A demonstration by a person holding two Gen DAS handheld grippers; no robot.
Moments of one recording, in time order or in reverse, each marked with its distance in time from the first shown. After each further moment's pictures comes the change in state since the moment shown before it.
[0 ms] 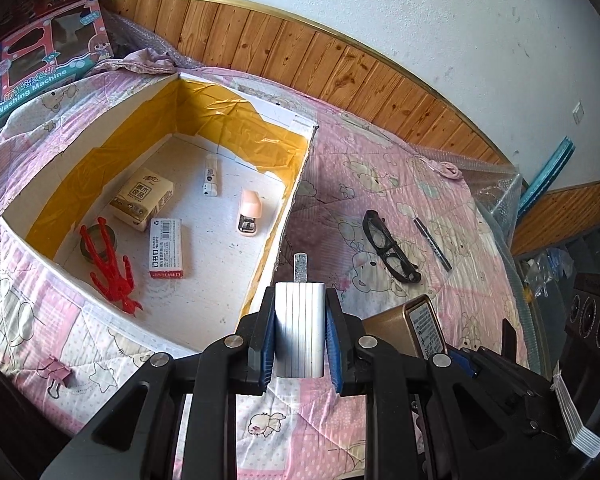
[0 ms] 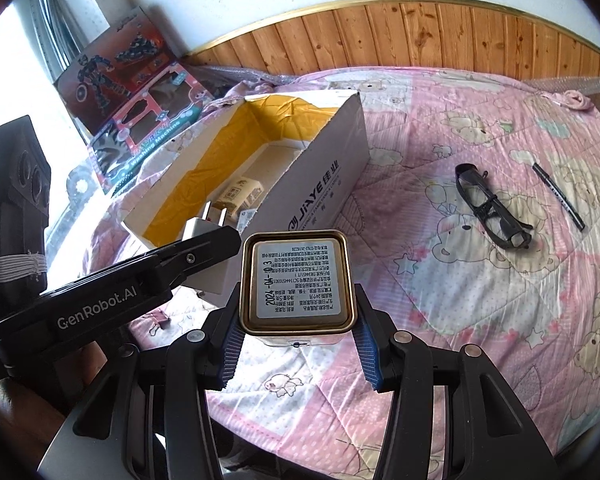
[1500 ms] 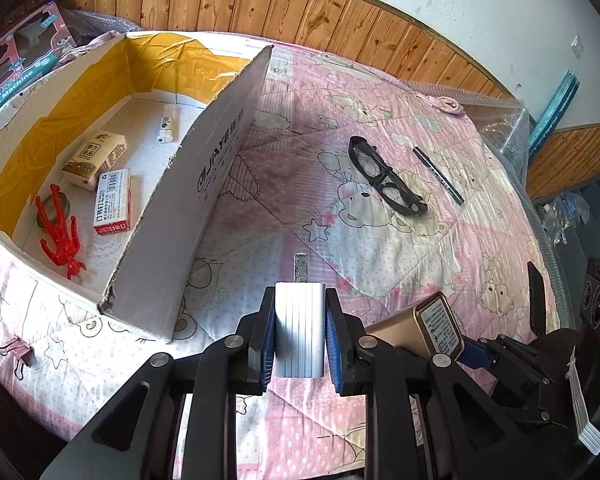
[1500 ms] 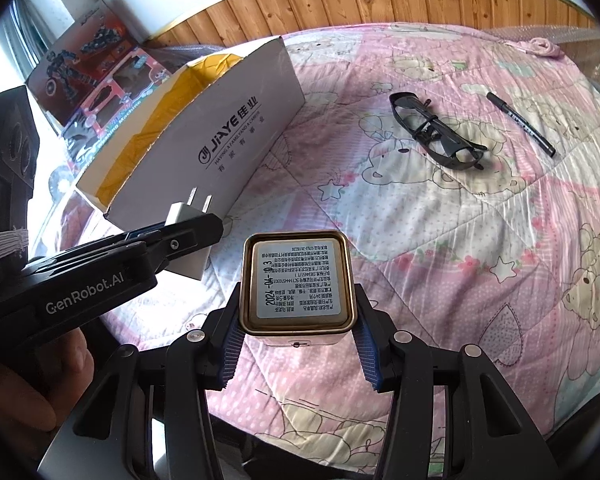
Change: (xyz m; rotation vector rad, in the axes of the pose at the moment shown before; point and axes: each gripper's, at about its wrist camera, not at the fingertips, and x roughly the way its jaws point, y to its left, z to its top) left arm 0.058 -0.045 -0.049 0.125 0.134 0.055; right arm 0.007 -0.072 -0.059 0.067 0.078 -0.055
